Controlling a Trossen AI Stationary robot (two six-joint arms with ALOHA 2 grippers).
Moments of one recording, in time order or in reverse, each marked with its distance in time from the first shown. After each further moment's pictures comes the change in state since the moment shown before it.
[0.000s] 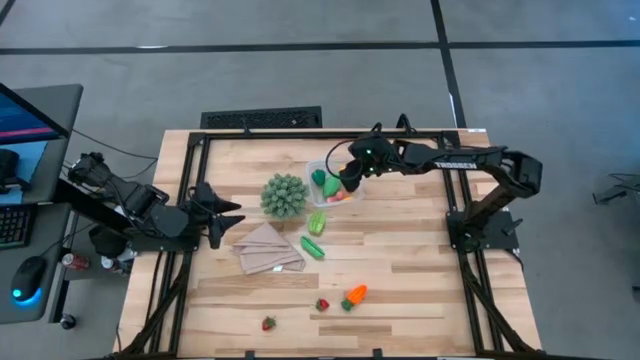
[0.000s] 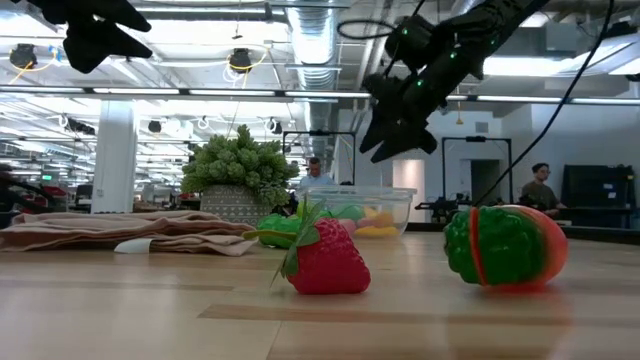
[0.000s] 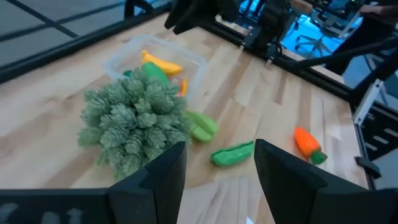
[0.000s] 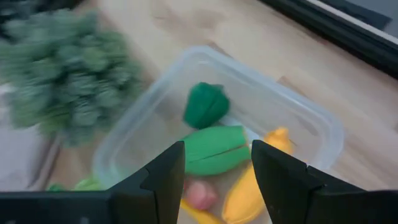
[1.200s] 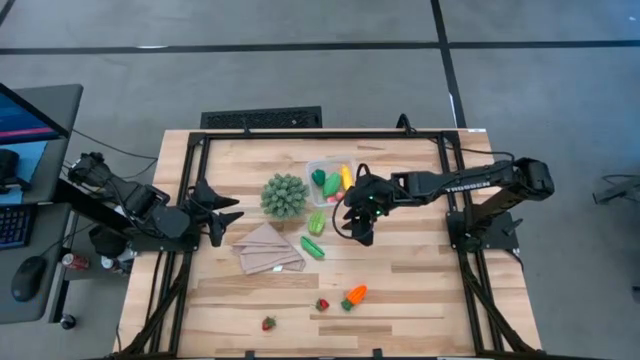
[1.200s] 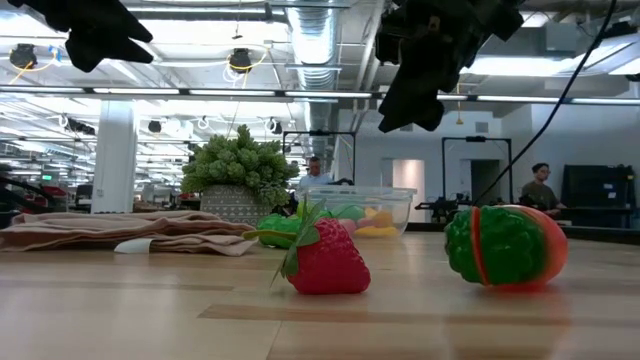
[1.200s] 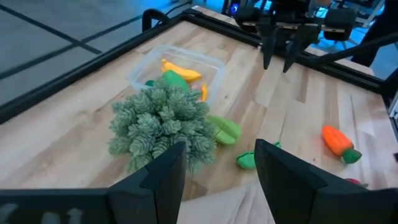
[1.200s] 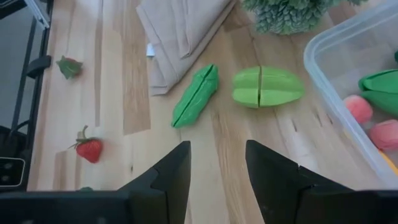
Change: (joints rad) left arm 0.000 0.000 0.000 -0.045 -0.070 0.068; right arm 0.349 -0.070 0.000 -0.143 -0.141 -0.069
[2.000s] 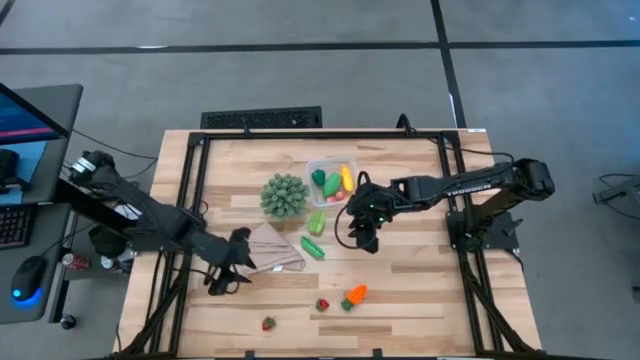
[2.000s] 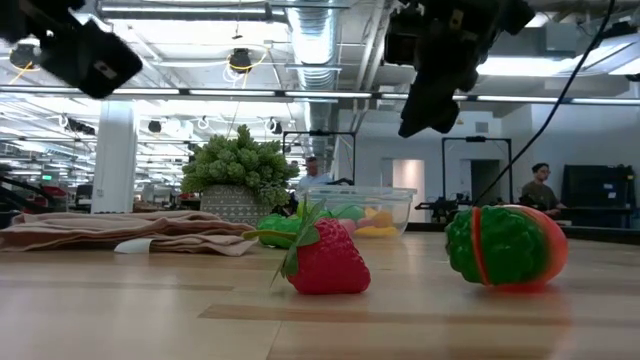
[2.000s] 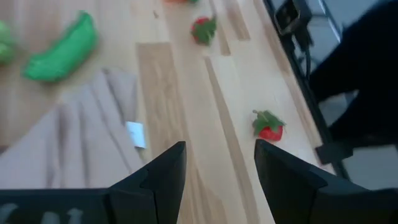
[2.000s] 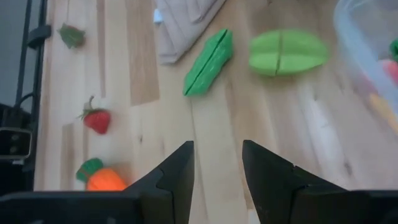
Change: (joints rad) left arm -0.001 0.459 0.000 0.297 0.764 0.295; right arm 0.063 0.000 0.000 -0.083 -0.012 0.023
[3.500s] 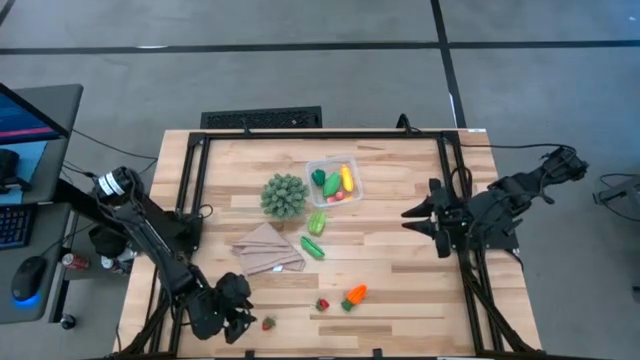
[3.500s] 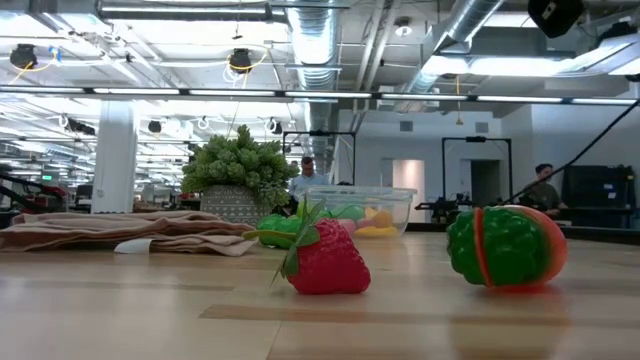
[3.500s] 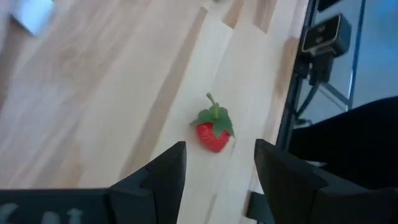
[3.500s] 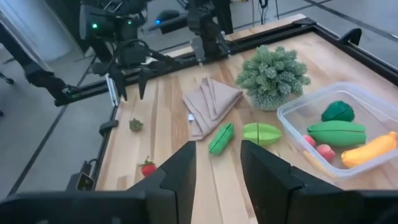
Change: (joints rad) left arm -0.410 0.464 0.172 0.109 -0.391 -0.949; right arm 0.477 -0.789 -0.212 -0.081 0.654 0.170
